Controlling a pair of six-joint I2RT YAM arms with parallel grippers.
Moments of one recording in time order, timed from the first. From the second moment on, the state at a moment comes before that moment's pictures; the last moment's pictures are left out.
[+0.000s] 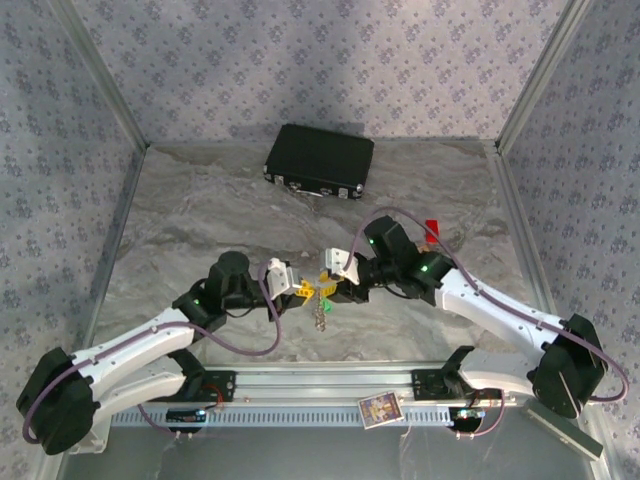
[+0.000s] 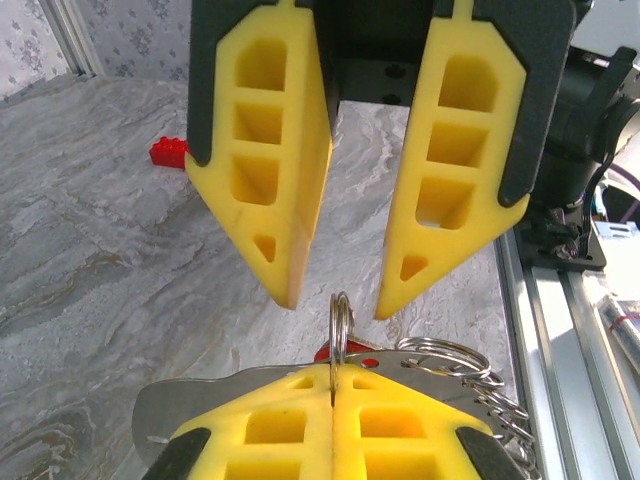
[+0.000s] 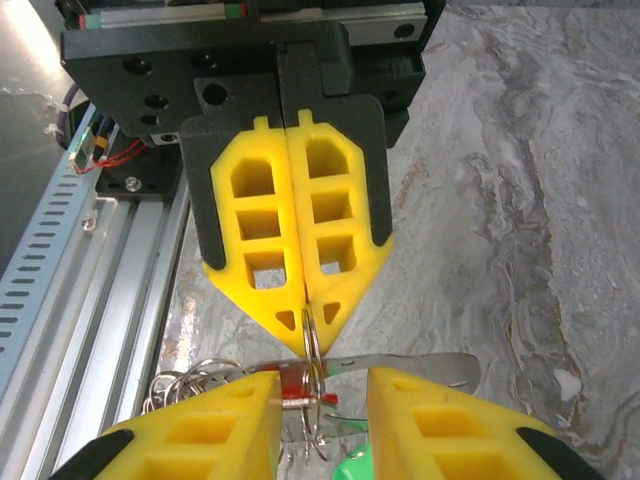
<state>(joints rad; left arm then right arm) -0.78 0.93 0.43 0.17 0.58 0.20 0.78 1.17 0.84 -0.33 -0.65 -0.52</state>
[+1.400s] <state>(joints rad) -0.78 0.97 0.53 0.01 0.58 0.28 0.84 1.27 1.04 -0.62 -0.51 -0.67</state>
